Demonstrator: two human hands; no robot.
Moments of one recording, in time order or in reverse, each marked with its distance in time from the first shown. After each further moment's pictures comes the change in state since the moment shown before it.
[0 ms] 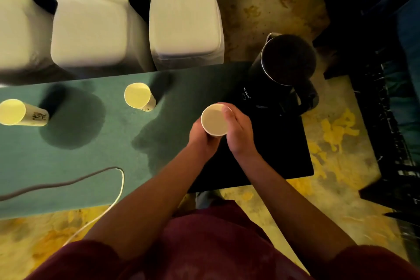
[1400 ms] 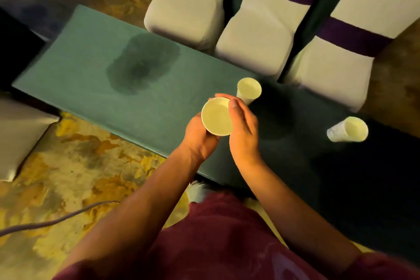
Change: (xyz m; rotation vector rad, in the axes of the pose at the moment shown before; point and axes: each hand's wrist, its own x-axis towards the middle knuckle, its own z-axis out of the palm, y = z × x) left_hand -0.167 0.373 -0.402 -0.256 -0.045 0.375; right_hand -0.181 -0.082 0.529 0.129 -0.477 -0.229
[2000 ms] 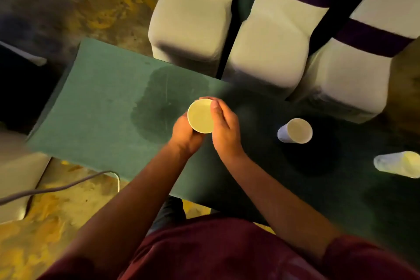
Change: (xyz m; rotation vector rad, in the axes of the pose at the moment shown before) left_hand 0.128 0.203 -0.062 0.073 0.125 -0.058; right_hand 0.146 0.043 0.193 -0.112 0.087 0.134
